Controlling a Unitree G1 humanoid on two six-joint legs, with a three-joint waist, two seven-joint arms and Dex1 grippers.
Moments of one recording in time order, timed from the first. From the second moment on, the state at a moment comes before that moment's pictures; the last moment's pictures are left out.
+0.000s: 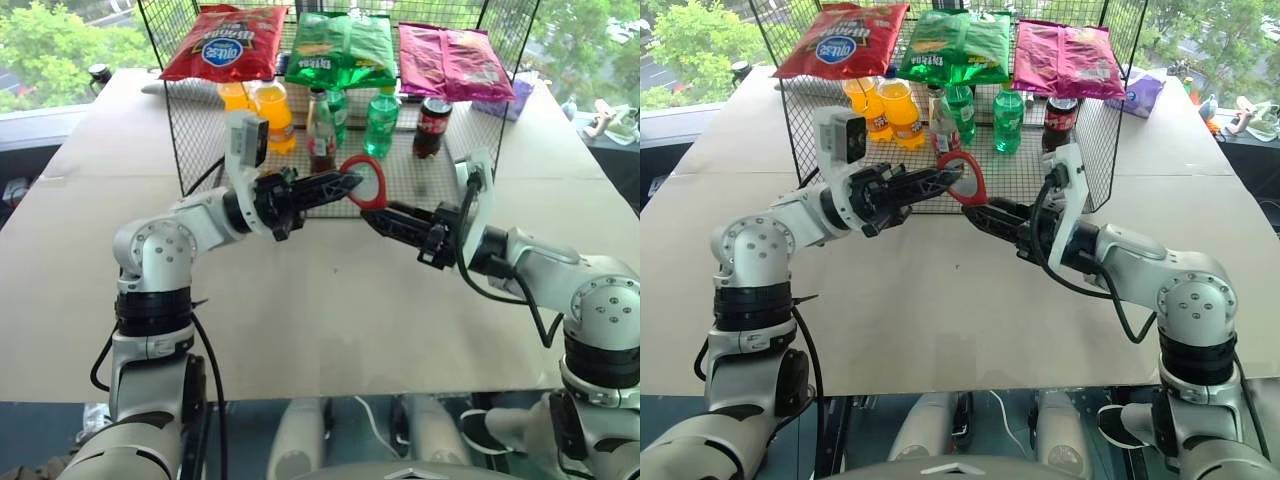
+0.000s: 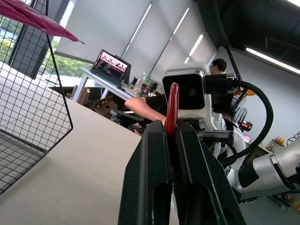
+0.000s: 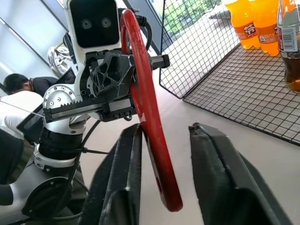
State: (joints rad) left arm -0.70 0.50 0.17 -0.06 -1.01 1.00 -1.00; right arm -0.53 -0.42 -0.07 -0.49 1.43 1.06 0.07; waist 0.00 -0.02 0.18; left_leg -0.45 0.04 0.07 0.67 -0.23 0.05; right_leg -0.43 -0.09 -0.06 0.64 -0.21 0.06
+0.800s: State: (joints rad) left arm -0.63 0.53 0.19 0.06 -0.64 0.59 -0.79; right arm -0.52 -0.82 0.43 -0.62 0.28 0.67 0.06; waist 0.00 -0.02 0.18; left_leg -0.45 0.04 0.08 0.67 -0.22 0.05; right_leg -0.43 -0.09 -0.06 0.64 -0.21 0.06
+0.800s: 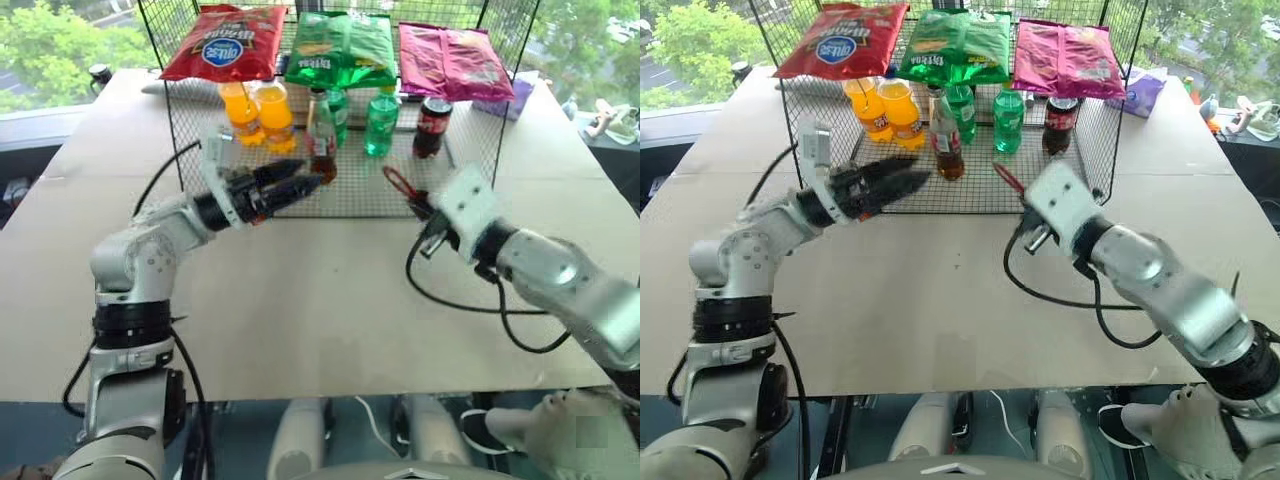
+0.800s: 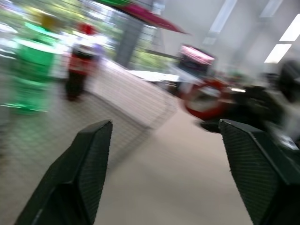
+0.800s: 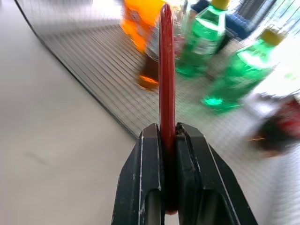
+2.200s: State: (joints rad) left arm -1.11 0.29 0.05 0.96 -0.11 0.04 -0.51; right arm -0.24 -0.54 0.38 -0.54 -0.61 0.47 0.29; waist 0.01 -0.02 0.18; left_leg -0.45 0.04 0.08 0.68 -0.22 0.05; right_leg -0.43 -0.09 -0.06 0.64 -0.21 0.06
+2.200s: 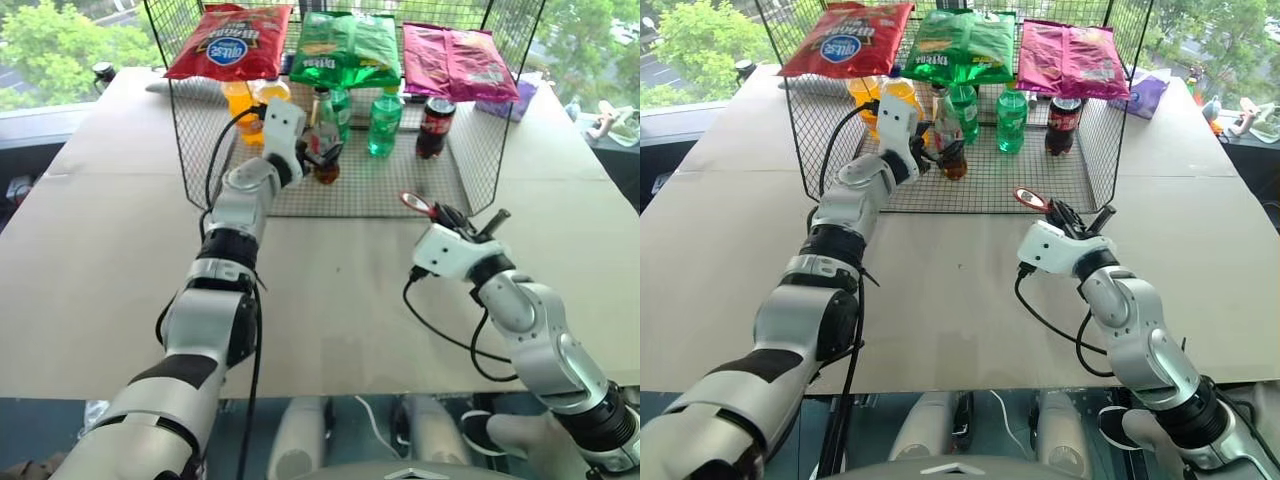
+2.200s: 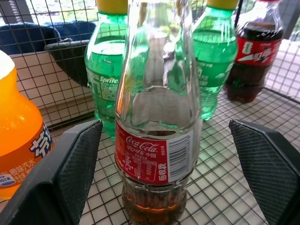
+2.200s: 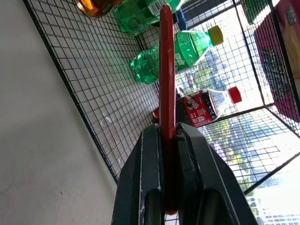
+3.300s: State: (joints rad) left arm -1.23 0.23 0.09 1.26 -0.06 -0.17 -0.43; right arm -0.19 -0.43 0.31 -0.57 -0.70 0.48 0.39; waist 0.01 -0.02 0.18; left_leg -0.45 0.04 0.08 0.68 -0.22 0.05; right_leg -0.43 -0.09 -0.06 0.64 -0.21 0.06
